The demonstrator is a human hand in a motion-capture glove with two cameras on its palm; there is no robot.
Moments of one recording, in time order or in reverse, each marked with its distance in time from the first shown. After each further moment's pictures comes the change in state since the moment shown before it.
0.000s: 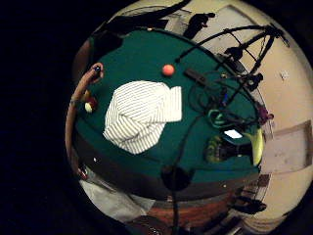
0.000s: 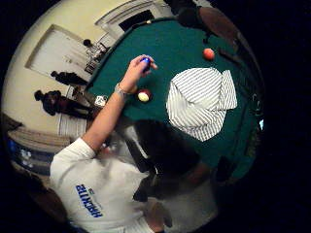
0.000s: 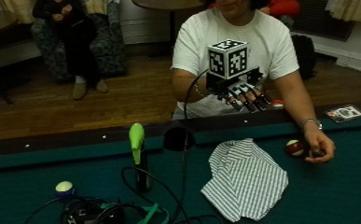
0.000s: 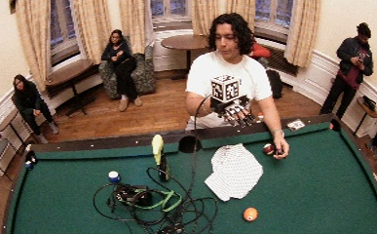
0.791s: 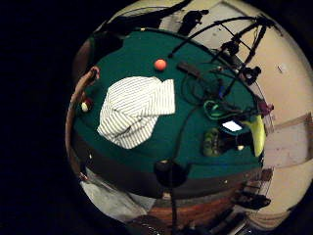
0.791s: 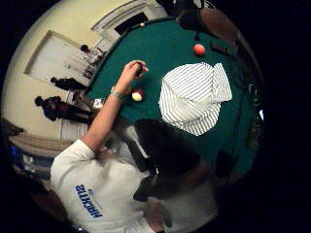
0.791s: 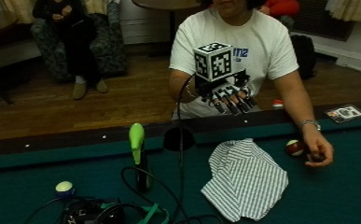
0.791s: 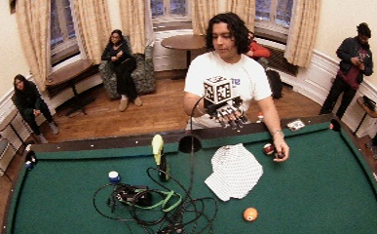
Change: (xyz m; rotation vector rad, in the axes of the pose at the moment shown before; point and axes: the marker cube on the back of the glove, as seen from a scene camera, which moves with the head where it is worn) arm 0.030 0.024 0.002 0.006 -0.013 0.071
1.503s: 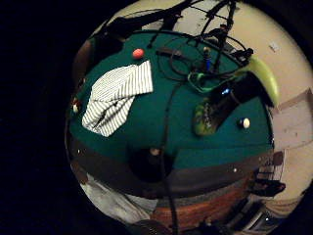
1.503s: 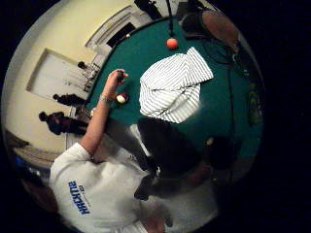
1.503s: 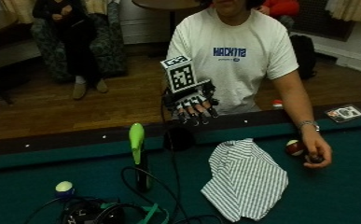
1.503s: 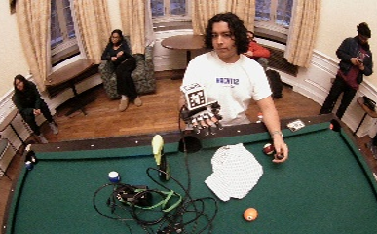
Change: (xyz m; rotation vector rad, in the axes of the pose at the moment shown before) arm 0.076 0.069 0.032 0.054 -0.066 0.183
